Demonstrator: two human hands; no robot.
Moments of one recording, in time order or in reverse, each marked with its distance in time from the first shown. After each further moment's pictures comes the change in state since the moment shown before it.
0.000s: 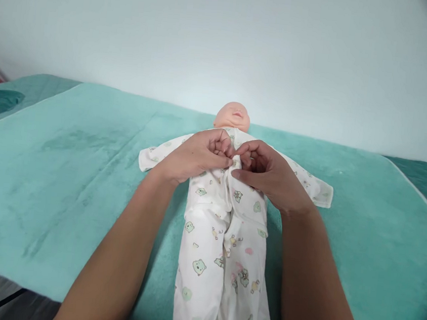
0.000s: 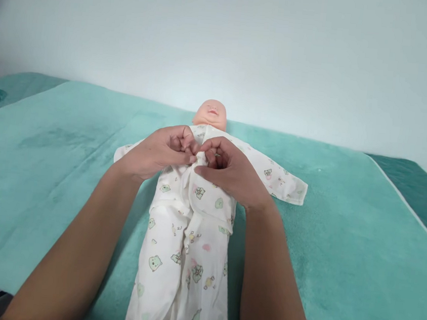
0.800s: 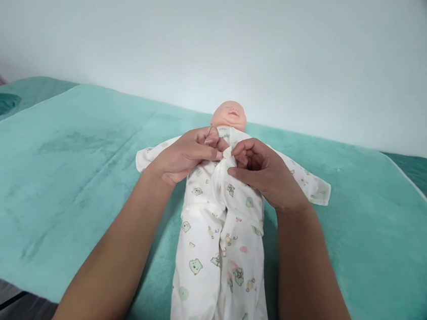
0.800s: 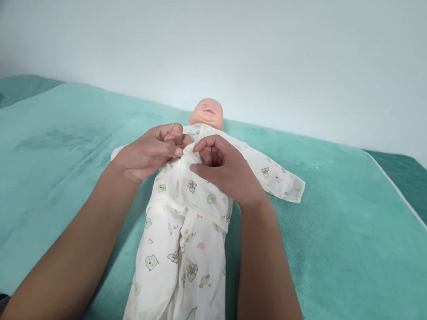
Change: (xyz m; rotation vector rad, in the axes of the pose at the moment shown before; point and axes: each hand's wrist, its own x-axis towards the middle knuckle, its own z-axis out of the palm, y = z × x) left_hand 0.006 -0.006 -0.008 -0.210 0.001 -0.052; right_hand 0.002 0.001 0.000 0.052 -0.024 -0.034
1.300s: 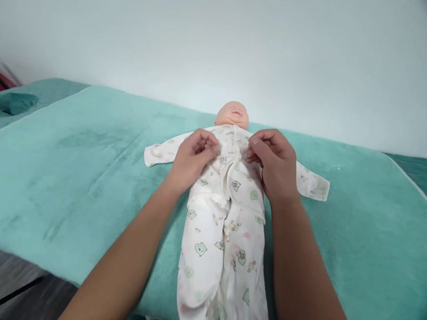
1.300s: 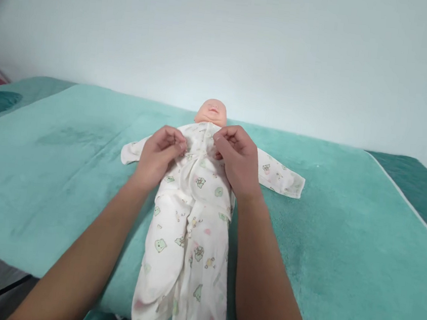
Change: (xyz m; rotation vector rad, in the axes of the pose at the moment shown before) left_hand -0.024 -0.034 0.013 0.293 0.409 0.306; right_hand 0.001 0.006 0.012 -0.069 0.407 -0.186
